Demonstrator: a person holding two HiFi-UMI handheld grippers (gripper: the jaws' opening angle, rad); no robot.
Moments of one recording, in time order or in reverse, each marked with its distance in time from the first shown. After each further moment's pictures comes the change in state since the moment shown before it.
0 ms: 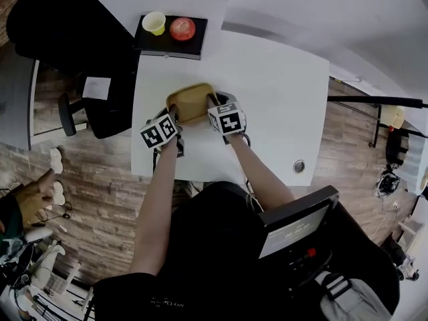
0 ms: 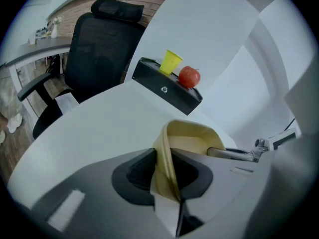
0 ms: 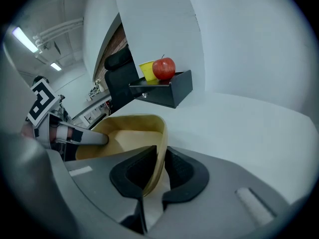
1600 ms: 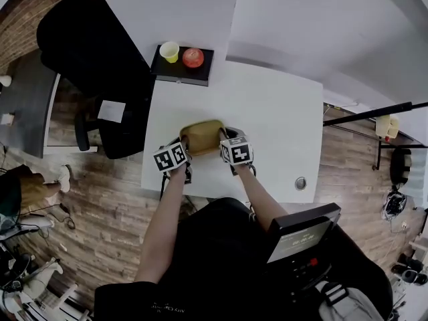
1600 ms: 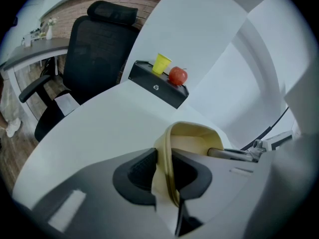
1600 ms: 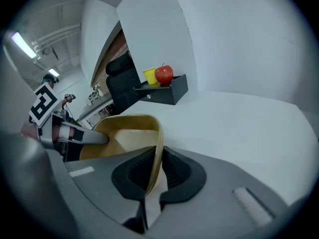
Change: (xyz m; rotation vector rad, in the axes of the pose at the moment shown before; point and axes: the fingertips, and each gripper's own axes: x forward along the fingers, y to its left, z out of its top) left arm -0.038 -0.016 -0.032 0.048 0.026 -0.044; right arm -0.053 0.009 -0.032 0.055 -0.034 -0.015
